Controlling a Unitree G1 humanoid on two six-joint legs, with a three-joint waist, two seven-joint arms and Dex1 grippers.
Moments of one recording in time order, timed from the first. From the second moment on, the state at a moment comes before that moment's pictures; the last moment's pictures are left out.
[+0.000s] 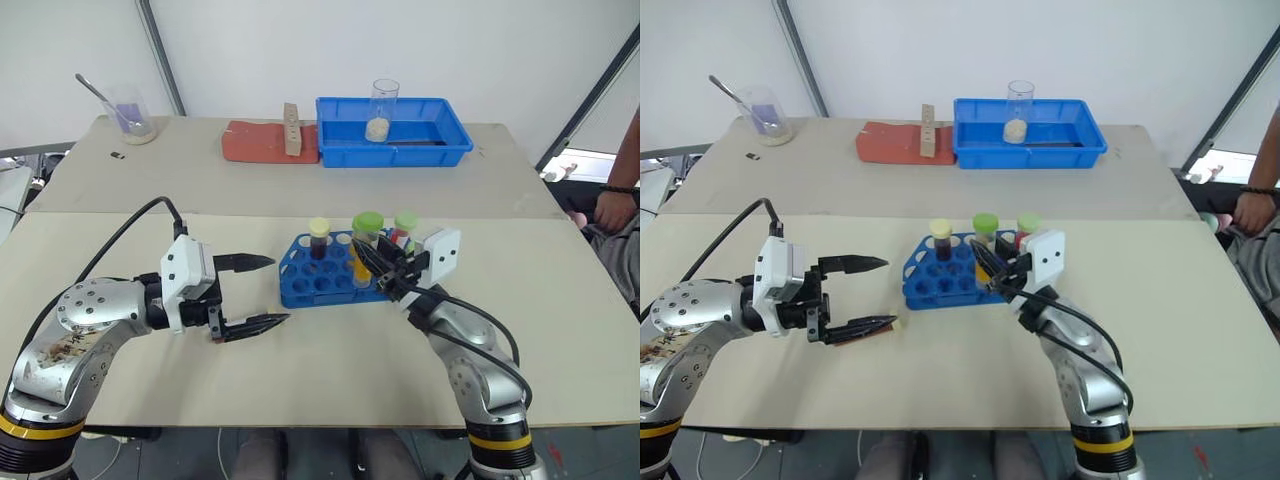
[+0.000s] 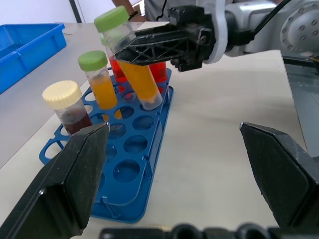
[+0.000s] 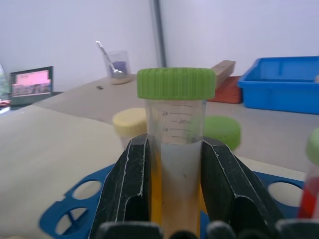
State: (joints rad) left arm -0.17 0.83 0.13 -0.50 -0.63 0.44 -1.02; right arm -0.20 -0.15 0.05 -0.34 0.30 0.32 0.37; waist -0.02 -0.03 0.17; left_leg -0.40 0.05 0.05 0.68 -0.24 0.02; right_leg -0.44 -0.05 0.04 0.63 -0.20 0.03
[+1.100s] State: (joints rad) left arm -0.20 0.82 0.12 -0.50 -0.65 0.46 -1.01; right arm -0.13 -0.13 0.12 -0.21 0.16 0.05 0.37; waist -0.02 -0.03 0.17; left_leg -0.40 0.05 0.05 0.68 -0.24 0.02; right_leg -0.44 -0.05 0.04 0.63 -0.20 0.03
